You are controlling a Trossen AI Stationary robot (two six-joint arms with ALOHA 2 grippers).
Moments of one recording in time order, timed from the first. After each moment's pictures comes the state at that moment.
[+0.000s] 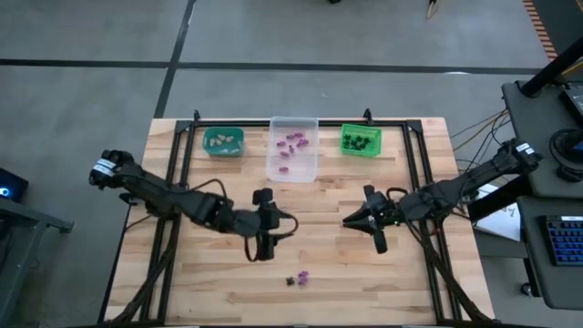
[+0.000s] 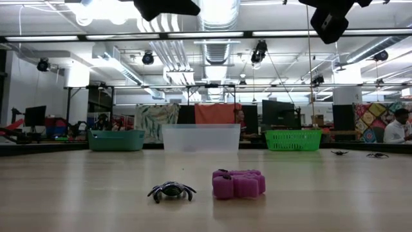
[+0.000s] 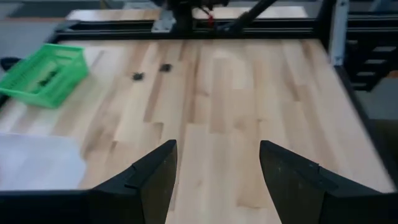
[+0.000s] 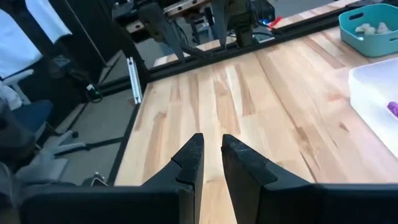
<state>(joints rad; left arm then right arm) -0.38 1.47 1.13 -0.22 -0.40 -0.22 0.42 0.96 0.60 0.08 0.26 0.44</state>
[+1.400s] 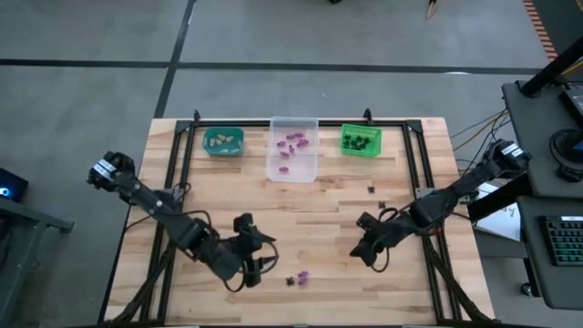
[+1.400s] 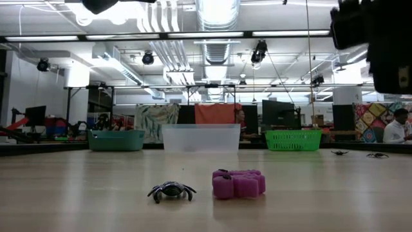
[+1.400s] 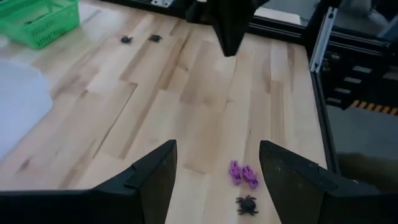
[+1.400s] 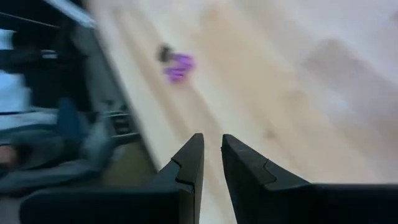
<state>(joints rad) -0.63 1.49 1.09 -0.29 -0.63 -0.64 0.51 1.20 0.60 -0.12 0.04 1.34</state>
